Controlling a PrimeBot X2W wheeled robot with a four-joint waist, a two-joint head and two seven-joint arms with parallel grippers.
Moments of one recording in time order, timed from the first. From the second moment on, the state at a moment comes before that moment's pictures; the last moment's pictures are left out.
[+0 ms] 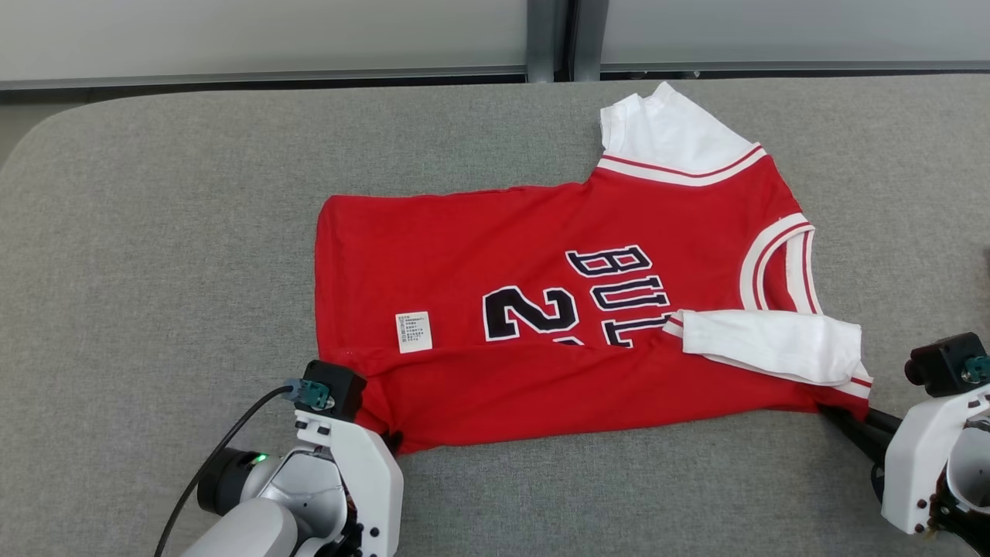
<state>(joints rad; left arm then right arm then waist) -0.30 0.39 -0.71 0.08 -0.72 0.26 0.53 -0.42 -0.76 0.82 0.33 0.99 0.13 0.14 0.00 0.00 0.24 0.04</state>
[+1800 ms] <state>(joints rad) -0.51 0.41 -0.70 -0.09 -0.60 0.36 0.60 -0.72 -1.00 0.75 0.20 1.07 0.13 0.31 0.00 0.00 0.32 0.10</state>
